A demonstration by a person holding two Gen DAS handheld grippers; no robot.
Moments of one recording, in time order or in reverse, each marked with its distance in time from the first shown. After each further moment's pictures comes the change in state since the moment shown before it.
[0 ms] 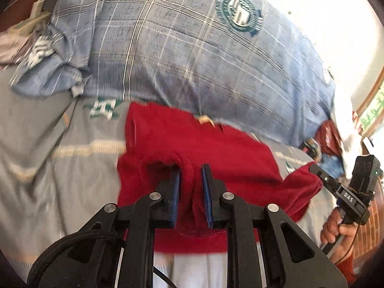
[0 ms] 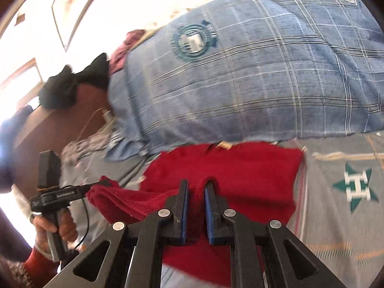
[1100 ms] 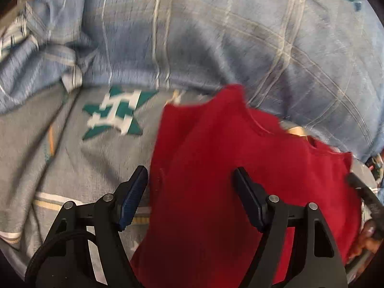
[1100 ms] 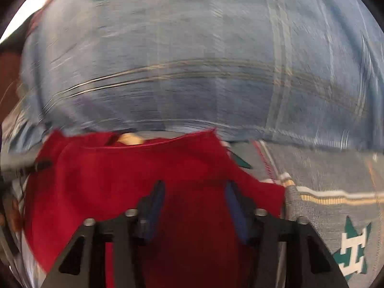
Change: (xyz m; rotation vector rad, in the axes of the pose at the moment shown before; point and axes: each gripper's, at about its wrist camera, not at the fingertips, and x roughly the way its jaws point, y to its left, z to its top) left arm 0.164 0.061 0.048 -0.088 0.192 0.309; right arm 0.162 -0.100 0.043 0.006 0.245 -0.355
